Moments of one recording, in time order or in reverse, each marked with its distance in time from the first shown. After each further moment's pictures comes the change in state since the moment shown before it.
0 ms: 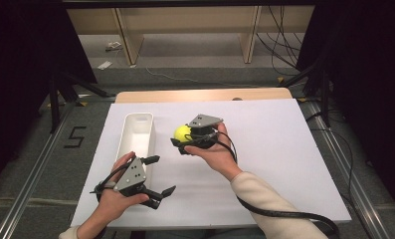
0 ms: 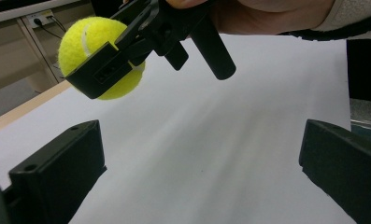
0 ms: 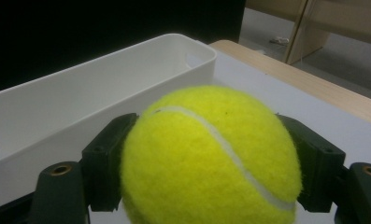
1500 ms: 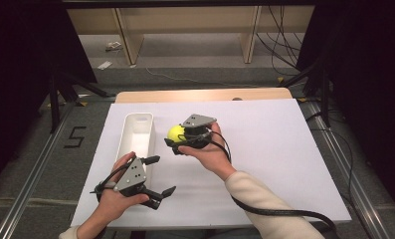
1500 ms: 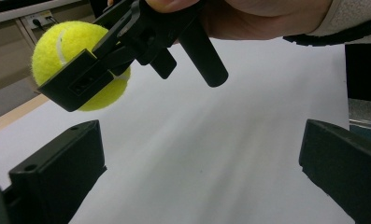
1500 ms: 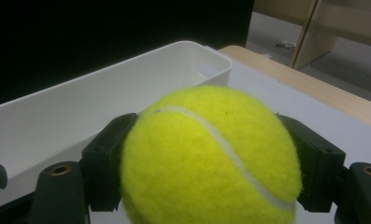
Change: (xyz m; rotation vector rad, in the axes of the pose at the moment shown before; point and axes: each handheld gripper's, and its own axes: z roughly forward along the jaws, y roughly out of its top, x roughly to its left) left arm -0.001 0.000 0.000 -0.002 -0.002 0.002; right arm 0.010 0.006 0.011 -0.009 0.023 -0.005
